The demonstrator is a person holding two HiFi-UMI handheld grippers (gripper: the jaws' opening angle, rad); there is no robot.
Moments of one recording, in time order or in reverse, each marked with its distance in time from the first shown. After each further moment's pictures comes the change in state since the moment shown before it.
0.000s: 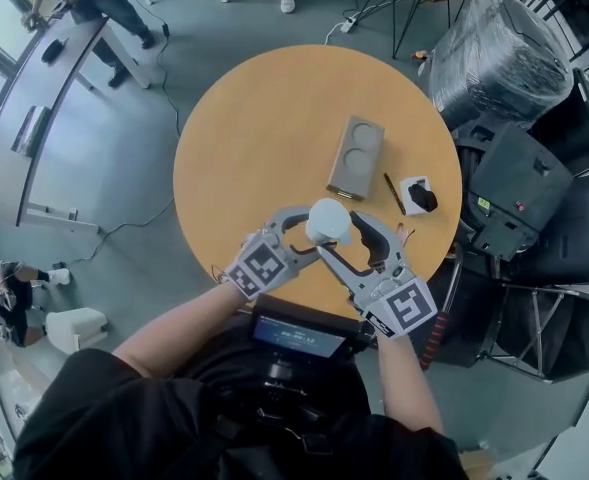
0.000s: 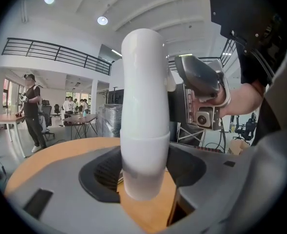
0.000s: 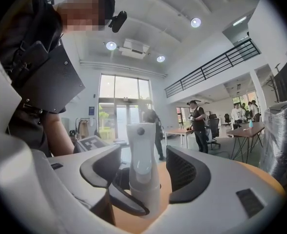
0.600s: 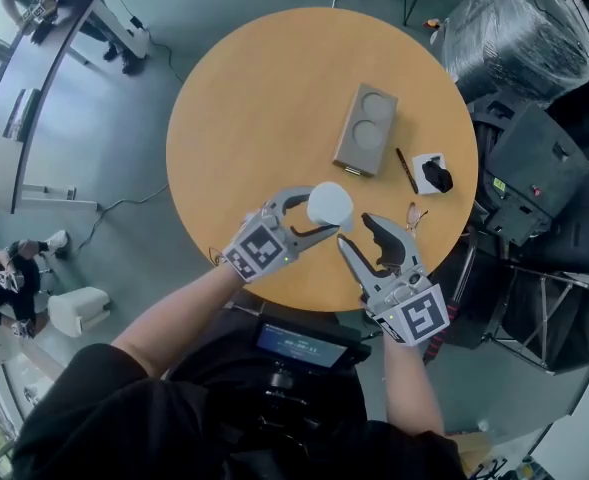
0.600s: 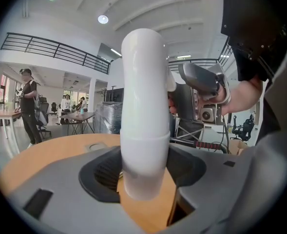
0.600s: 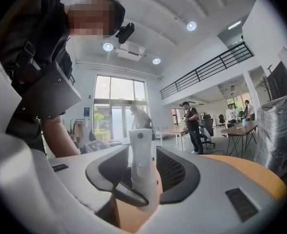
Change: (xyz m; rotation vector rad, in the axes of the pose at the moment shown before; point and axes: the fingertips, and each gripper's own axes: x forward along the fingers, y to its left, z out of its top) left arm 0.029 0.026 -0.056 -0.010 -0.012 -0.036; right arm -0.010 -0.026 -0.051 0.008 -0.017 -0.060
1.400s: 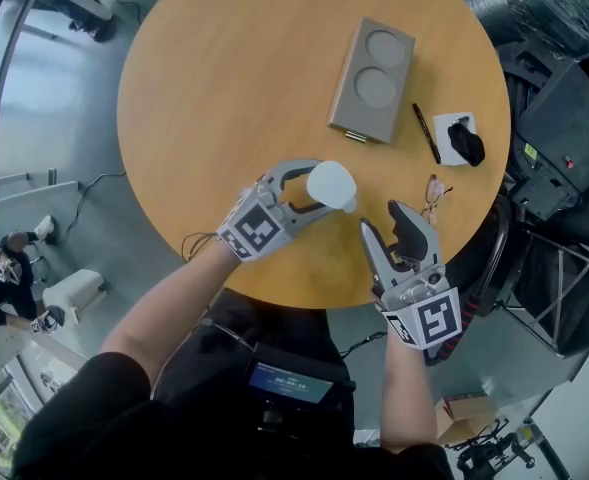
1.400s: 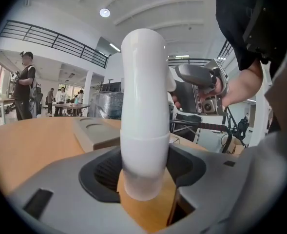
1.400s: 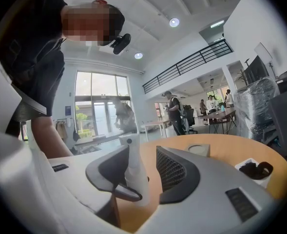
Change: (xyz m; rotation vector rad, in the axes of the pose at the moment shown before) left arm 0.116 0.047 -0.169 -0.018 0.015 -0.071; right arm -0.007 -0.107 -0.180 0.101 0.063 -0.187
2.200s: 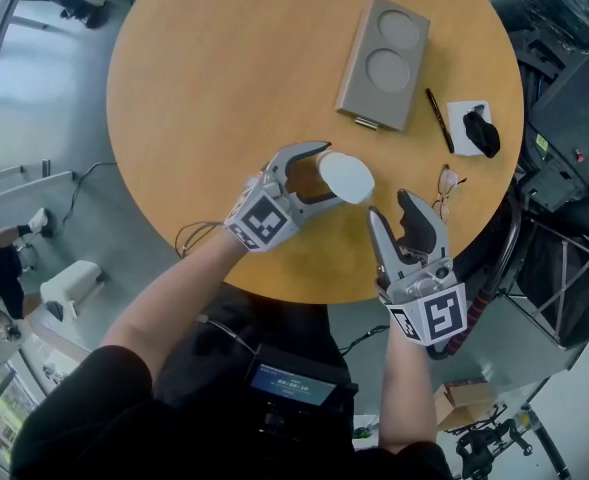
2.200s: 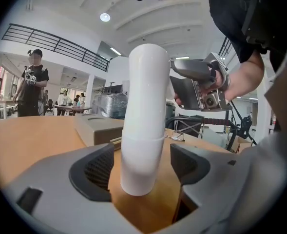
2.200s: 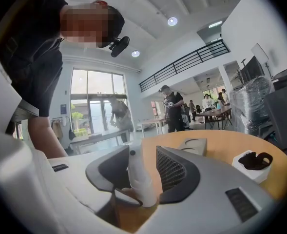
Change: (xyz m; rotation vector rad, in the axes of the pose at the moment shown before) left arm 0.012 0.013 -0.044 0.002 -0.042 0.027; right arm 0.019 -0.007 -0.036 0.016 0.029 -0.050
